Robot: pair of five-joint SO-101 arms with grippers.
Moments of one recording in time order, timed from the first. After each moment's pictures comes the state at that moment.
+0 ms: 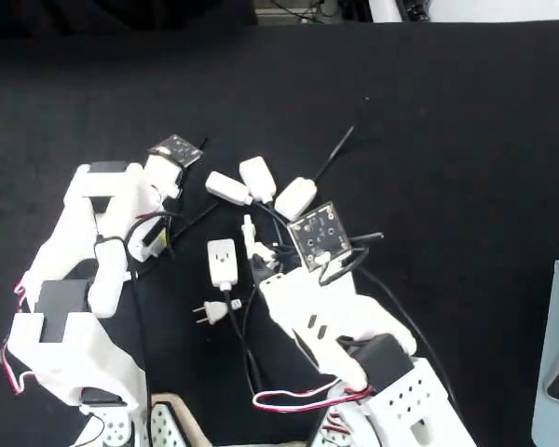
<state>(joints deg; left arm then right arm) -7.1 8.5 23.9 61.1 -38.0 -32.7 -83.4 79.3 48.6 -3.4</state>
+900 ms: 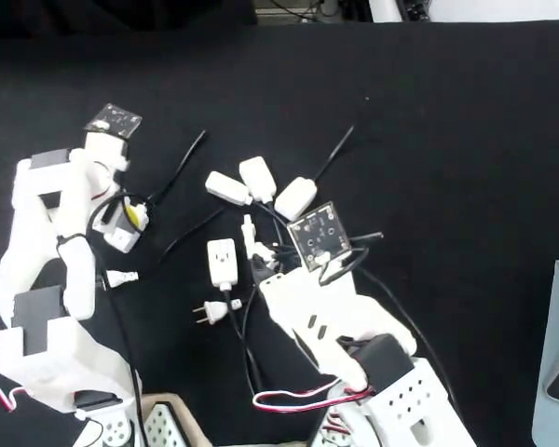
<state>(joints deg) -17.4 6.0 17.2 61.6 -37.7 -32.7 -83.4 79.3 48.6 -3.4</state>
